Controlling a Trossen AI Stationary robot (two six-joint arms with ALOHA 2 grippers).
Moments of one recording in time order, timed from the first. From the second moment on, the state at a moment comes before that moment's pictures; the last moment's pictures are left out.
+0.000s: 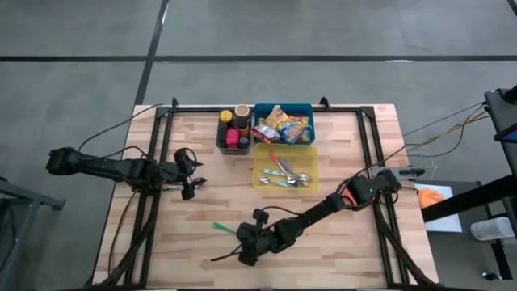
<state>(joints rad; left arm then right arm) -0.09 0.46 0.12 -0.34 -0.37 -0.10 0.45 2.38 1.74 -0.30 0.45 0.68</state>
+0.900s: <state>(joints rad) -0.09 0.45 0.12 -0.34 -0.37 -0.10 0.45 2.08 1.74 -1.07 0.68 0.91</state>
